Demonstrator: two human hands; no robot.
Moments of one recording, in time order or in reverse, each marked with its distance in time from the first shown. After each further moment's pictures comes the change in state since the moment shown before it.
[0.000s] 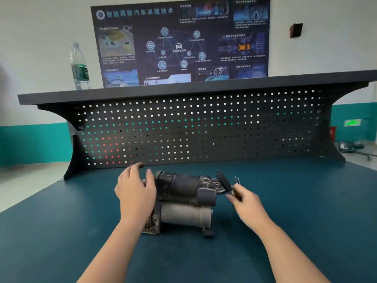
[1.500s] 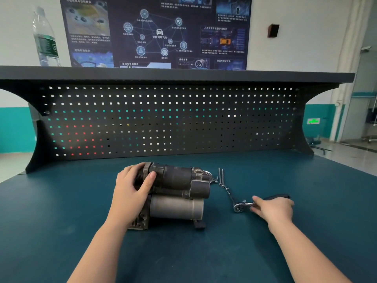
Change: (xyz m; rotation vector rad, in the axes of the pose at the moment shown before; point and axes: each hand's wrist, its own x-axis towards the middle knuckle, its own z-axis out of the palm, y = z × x) left_hand 0.002 -0.044 0.021 -0.318 -0.273 0.183; right_hand -0.016 0.023 -0.042 0.473 0.653 0.769
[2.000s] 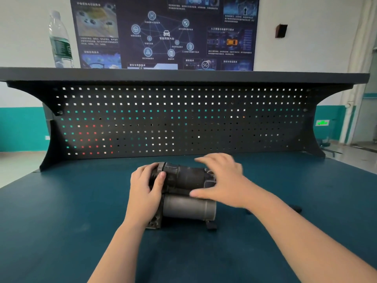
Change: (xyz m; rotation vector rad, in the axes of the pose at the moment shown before) left_hand -0.003 -0.006 0.004 -0.026 0.030 0.023; right_hand -0.110 -0.059 0.068 -0.995 -0.752 -1.186
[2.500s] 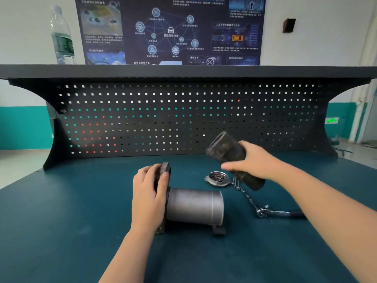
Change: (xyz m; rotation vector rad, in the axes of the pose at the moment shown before) left_hand -0.003 0.004 0.012 0.038 0.099 -0.031; right_hand 0.044 0.075 -0.031 0.300 0.027 0.213
